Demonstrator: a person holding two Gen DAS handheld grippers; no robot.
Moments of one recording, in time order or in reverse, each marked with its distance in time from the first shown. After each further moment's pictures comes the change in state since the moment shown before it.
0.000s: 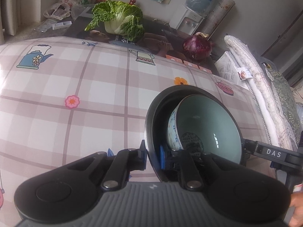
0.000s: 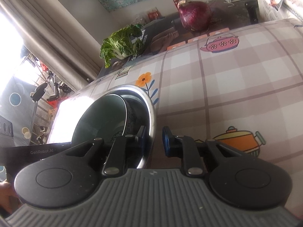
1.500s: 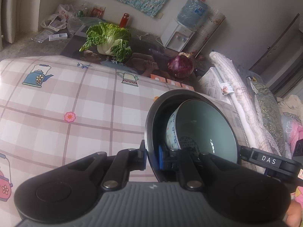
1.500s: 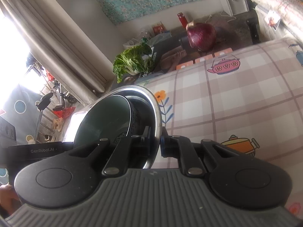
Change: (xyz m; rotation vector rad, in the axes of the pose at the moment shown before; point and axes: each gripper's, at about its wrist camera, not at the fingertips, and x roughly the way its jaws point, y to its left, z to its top) left arm -0.056 -0.022 0.003 -0.001 -0.096 -0.055; right arm -0.061 0.029 0.003 -0.010 -0.098 0.024
